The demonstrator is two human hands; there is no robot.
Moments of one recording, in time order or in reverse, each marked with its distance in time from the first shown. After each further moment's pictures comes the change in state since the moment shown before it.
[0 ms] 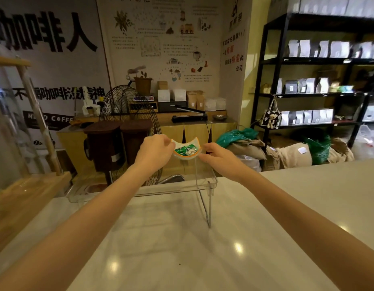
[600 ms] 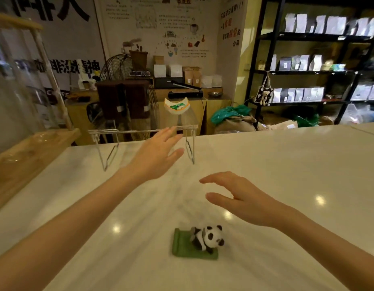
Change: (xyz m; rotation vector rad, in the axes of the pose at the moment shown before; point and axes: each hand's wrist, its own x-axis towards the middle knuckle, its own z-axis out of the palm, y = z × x) left_hand -0.183 0.007 0.001 0.349 -0.227 0.304; right_hand -0.252 0.019 0.013 -0.271 -0.242 -0.197
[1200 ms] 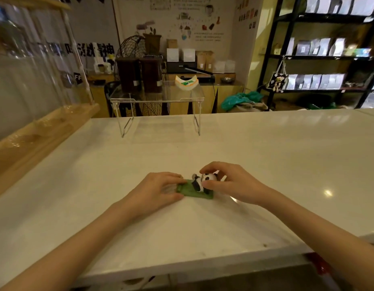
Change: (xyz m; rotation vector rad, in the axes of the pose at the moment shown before) left_hand -0.159 0.016 0.038 -0.374 -0.210 0.040; right_hand -0.046 -0.009 0.042 0.198 -0.017 0.066
